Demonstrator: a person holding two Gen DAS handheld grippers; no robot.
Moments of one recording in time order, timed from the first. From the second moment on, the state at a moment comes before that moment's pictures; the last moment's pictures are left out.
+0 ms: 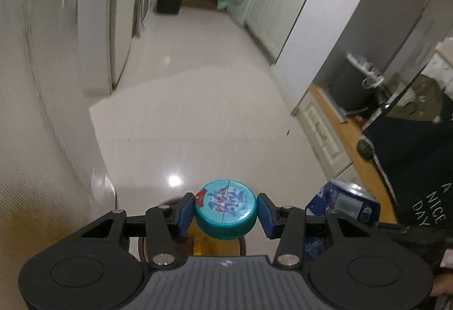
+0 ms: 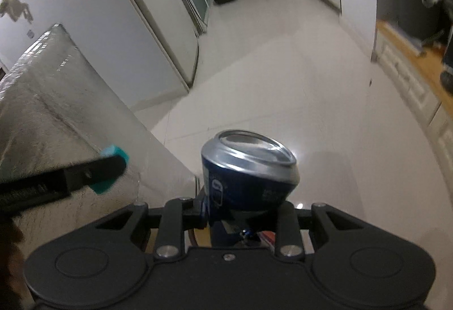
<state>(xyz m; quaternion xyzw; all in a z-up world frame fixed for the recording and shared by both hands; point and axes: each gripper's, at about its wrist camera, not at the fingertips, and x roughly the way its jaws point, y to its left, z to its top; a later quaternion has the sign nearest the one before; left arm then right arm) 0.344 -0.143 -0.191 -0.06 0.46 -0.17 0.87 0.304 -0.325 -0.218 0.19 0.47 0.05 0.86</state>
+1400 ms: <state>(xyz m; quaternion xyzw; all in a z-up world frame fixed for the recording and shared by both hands) 0.419 -0.111 -0.364 -0.03 0.66 -0.09 0.74 0.381 -0.311 -0.352 0.22 0.59 0.06 0.77</state>
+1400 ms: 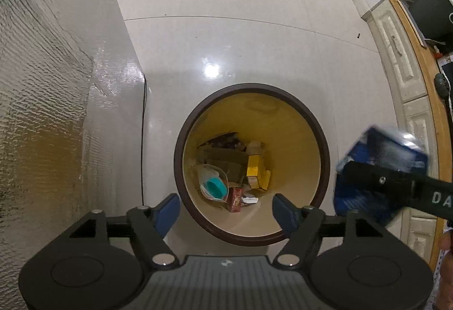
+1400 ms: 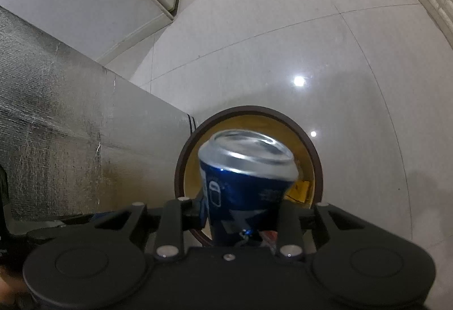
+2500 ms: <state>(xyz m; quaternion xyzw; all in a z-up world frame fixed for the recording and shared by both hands) 0.411 -0.111 -0.346 0.00 0.65 -0.08 0.75 0.369 -0.335 -0.351 0.15 0.60 0.03 0.78</state>
